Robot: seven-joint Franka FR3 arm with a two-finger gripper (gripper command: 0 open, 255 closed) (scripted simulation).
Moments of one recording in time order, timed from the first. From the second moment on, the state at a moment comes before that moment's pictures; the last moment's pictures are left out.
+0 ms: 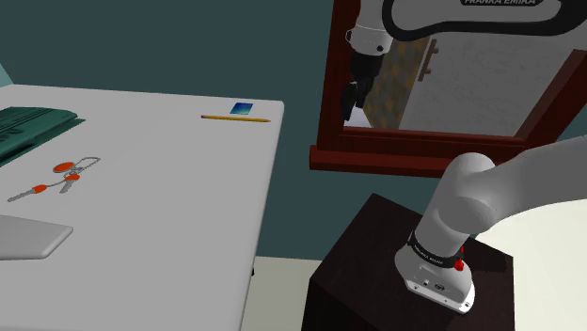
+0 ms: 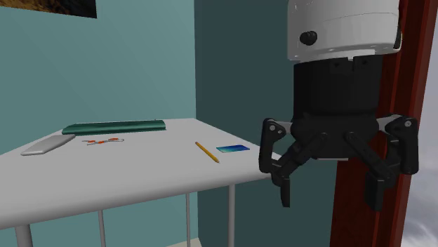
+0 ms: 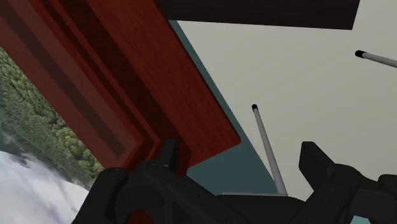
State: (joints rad) arm 0.02 -0.80 0.00 -2.40 -0.06 1.68 -0.02
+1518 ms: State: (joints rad) arm -0.07 0.01 0.33 -1.60 0.10 1.59 1.04
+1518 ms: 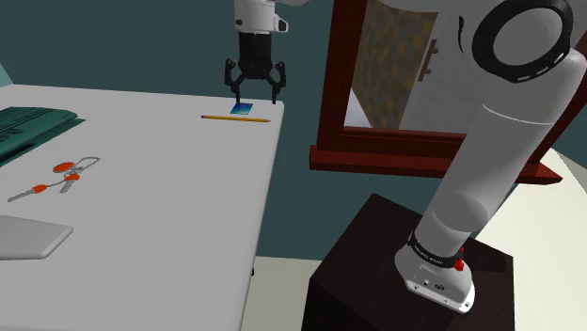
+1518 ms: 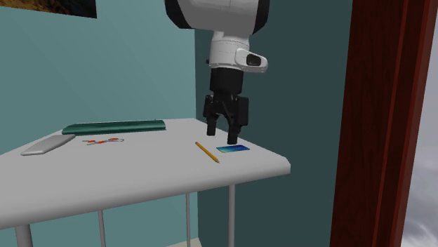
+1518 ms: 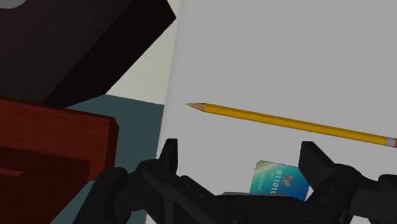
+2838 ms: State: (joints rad) arm -0.04 0.20 0.33 -1.46 0.08 1.63 1.24
